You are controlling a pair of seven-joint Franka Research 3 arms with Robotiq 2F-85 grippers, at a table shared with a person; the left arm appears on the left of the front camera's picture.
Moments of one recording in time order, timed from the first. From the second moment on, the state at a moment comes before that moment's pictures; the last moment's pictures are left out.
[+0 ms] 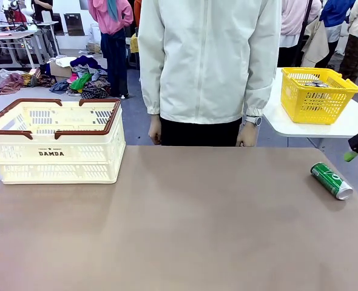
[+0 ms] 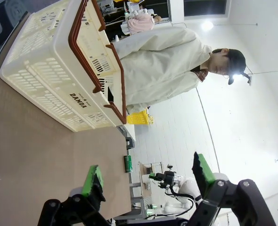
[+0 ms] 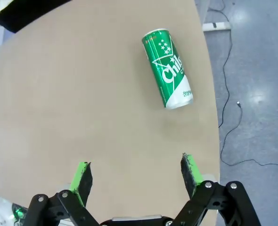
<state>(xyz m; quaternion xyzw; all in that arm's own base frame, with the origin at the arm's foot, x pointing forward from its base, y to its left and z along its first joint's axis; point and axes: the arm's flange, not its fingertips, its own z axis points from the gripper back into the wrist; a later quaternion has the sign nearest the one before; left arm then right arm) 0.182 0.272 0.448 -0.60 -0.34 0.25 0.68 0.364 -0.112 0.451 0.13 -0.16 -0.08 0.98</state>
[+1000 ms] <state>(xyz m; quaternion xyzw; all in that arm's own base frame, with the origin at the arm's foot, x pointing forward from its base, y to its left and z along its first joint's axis) 0.182 0.272 0.447 -0.60 -0.34 0.25 0.68 0.442 -0.079 0.380 -0.01 -0.07 0.06 1.00</state>
